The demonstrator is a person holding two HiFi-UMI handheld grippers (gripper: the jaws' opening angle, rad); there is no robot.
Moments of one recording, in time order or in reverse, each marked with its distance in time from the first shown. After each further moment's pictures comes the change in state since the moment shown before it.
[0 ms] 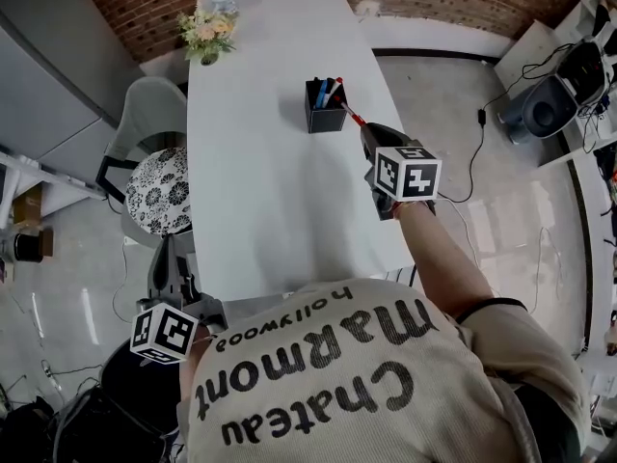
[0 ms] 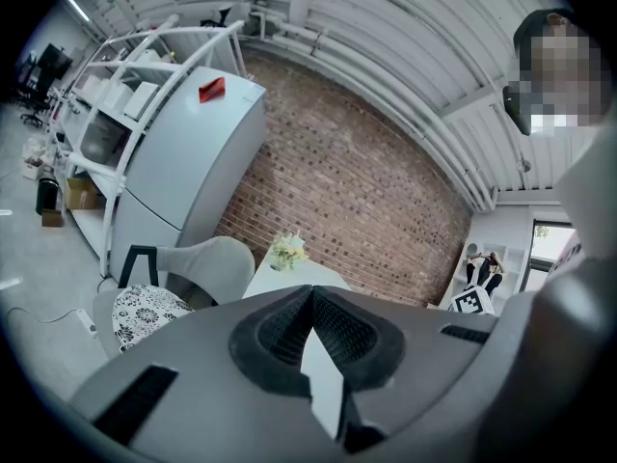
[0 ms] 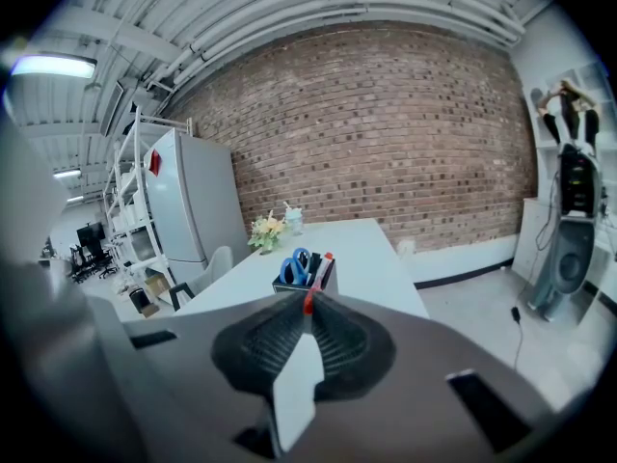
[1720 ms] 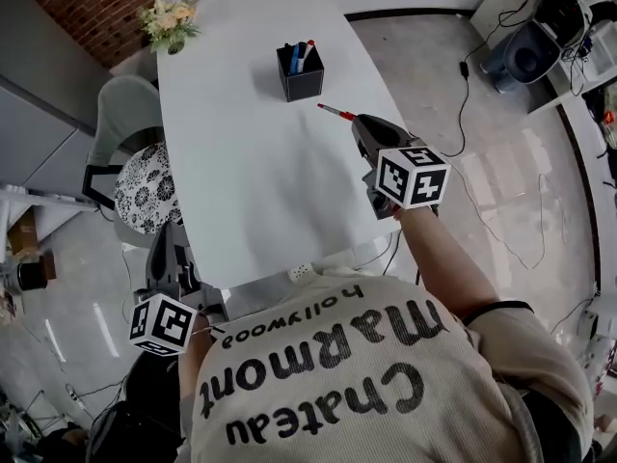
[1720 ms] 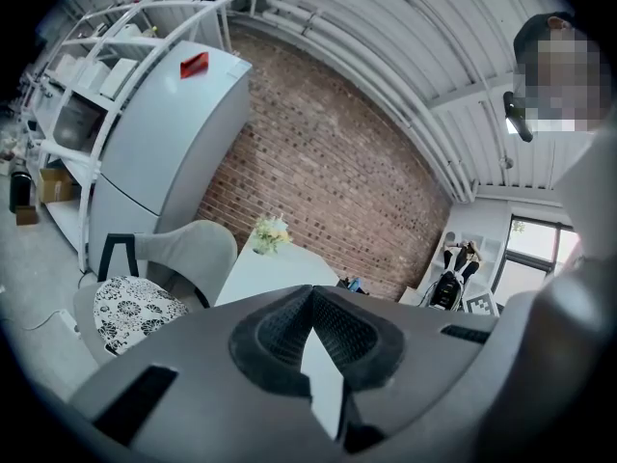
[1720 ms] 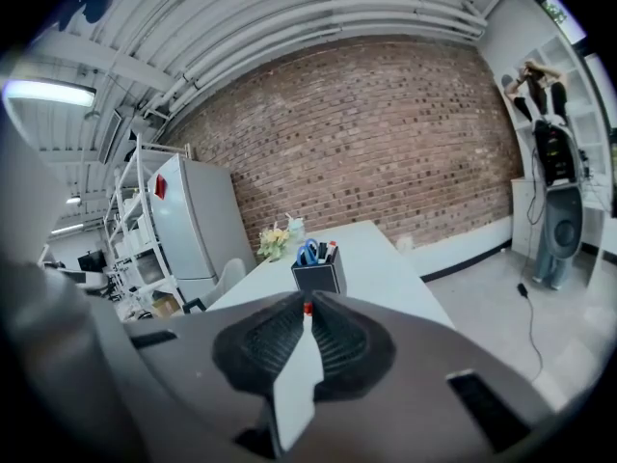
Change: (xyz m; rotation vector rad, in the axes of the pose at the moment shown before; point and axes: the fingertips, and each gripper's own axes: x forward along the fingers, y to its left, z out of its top) left arm 0.013 -0.009 -0.021 0.029 0.098 -0.121; right arm -0.057 0.016 -0.040 0.109 -0.101 0.018
